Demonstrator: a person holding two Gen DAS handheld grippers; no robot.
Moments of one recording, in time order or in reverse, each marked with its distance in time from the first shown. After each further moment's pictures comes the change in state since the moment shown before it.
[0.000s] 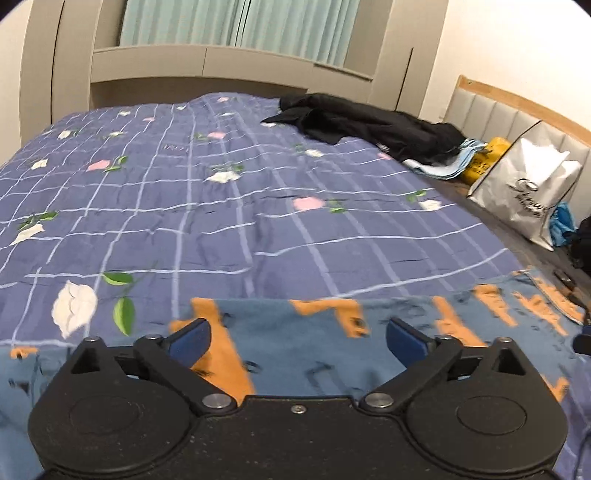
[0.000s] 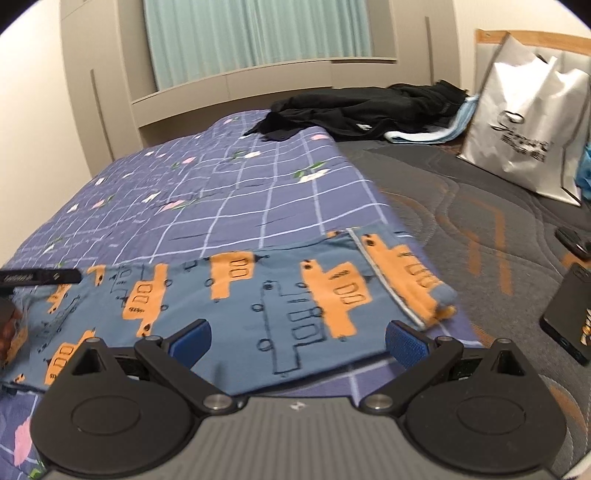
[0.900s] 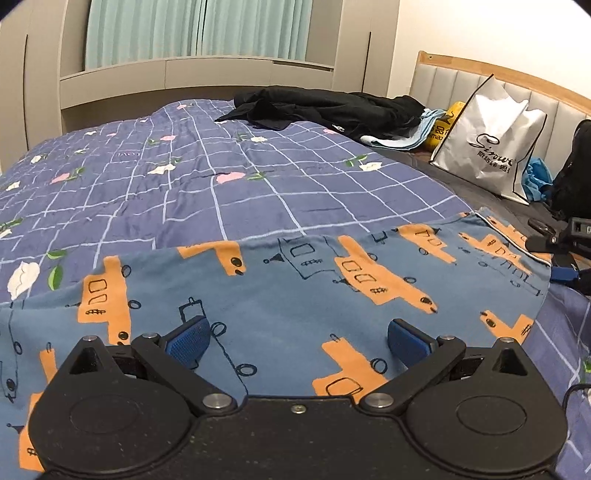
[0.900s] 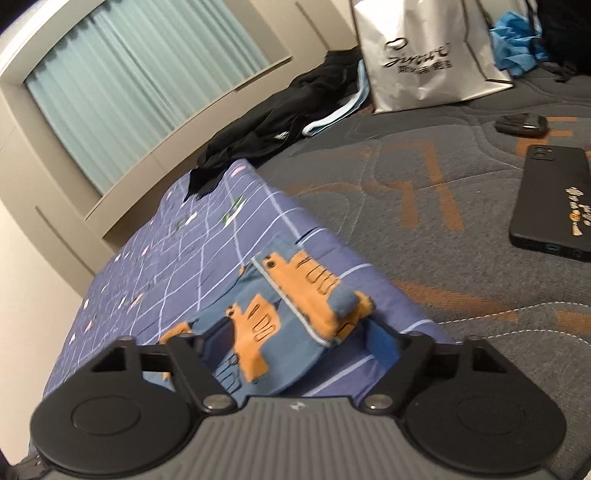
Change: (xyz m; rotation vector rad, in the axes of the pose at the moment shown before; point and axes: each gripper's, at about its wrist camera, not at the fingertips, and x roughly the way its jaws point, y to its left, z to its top) left arm -0.004 -0.077 -0.045 0.119 0.008 -0.010; right arm 0.018 -0.093 -0.014 0.492 -0.087 0.049
